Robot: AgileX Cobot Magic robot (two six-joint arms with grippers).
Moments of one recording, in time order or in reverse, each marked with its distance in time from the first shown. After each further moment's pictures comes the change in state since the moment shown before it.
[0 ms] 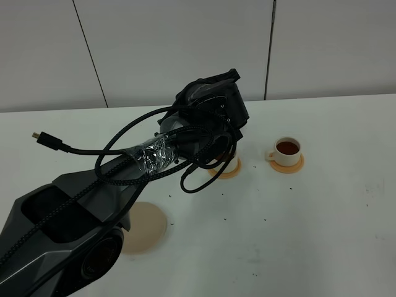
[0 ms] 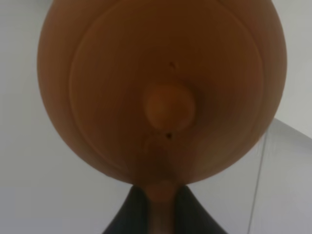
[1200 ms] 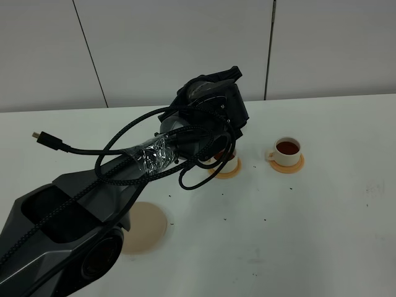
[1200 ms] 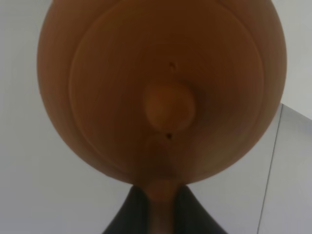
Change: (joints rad) left arm 0.000 0.000 0.000 0.035 -0.015 0.008; right arm 0.000 0.000 0.000 0.000 0.000 0.000
